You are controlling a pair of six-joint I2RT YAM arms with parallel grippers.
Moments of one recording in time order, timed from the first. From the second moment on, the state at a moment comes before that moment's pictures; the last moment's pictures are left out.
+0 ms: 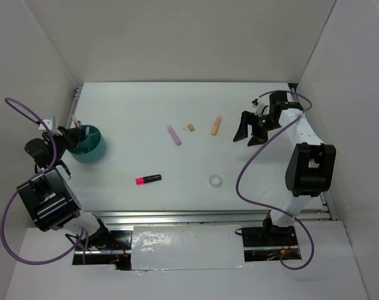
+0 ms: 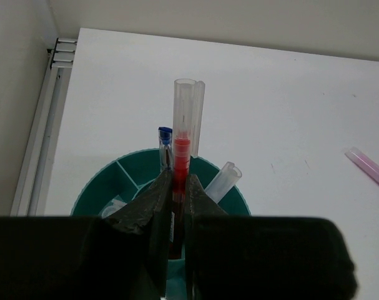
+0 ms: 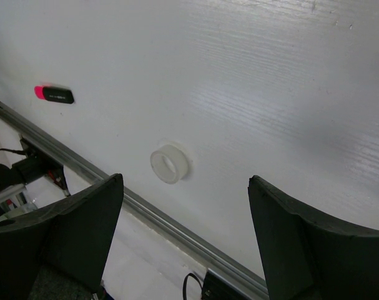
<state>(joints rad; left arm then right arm) 0.67 1.48 0.61 0.82 0.80 -0.14 -0.06 1.74 1.41 -0.93 -0.62 0.02</state>
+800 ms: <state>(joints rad) 0.55 1.22 1.19 -0.02 0.80 0.06 -0.06 1.73 1.41 -0.93 -0.59 0.02</state>
